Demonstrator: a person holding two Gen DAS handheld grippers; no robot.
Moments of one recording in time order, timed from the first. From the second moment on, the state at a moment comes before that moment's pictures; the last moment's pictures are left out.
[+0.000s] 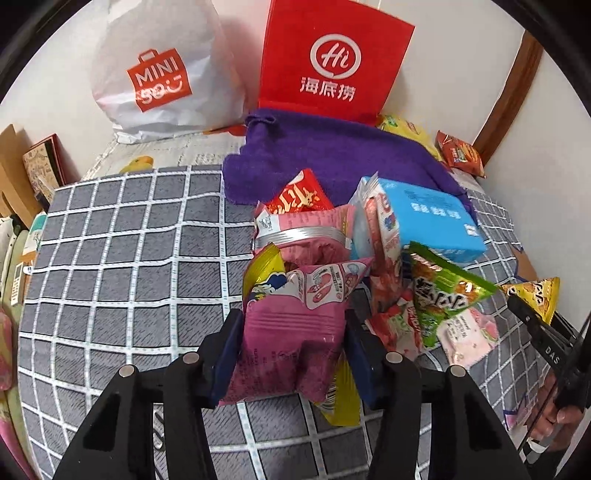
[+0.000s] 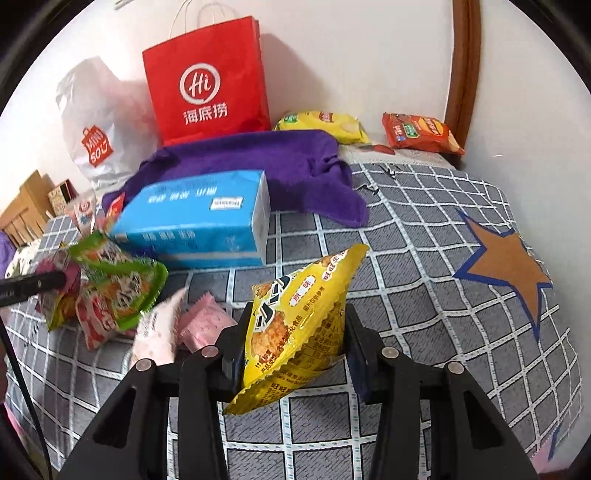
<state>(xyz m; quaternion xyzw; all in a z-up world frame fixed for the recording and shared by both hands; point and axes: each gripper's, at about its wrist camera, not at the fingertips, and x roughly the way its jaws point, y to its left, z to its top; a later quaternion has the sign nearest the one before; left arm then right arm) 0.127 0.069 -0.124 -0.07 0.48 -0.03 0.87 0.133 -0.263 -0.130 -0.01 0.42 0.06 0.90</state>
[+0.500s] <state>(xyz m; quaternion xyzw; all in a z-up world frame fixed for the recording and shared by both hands) 0.113 0.049 -0.062 -0.07 0.44 -0.06 0.89 0.122 -0.253 -0.076 0.01 0.40 0.07 0.91</state>
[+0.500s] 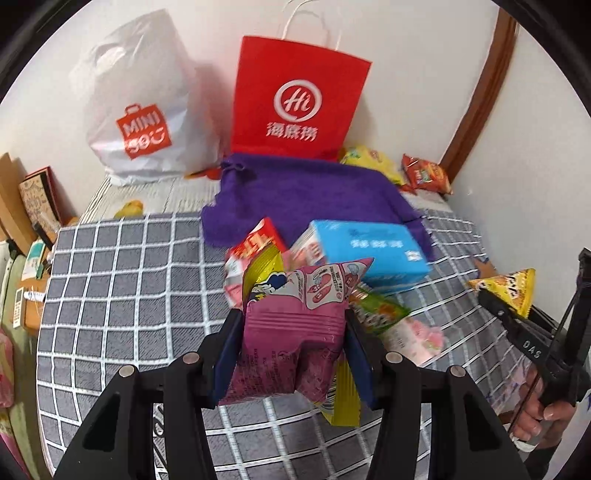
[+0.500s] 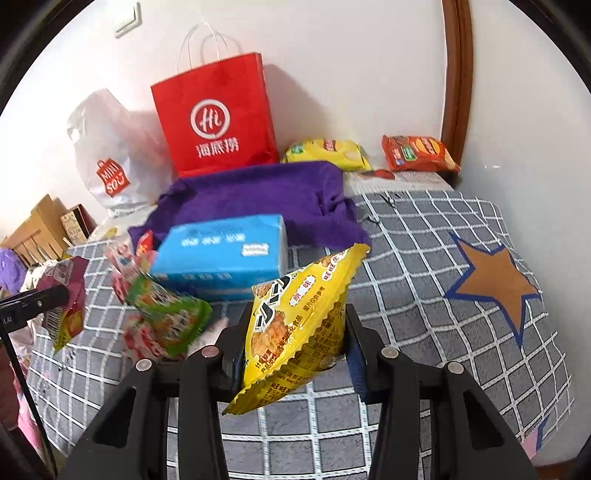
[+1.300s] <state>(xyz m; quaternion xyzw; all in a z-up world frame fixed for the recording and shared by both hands) 0.191 0.021 -0.001 -0.05 0.41 -0.08 0.91 0.217 -0.212 -0.003 0.00 0.35 0.11 0.93</state>
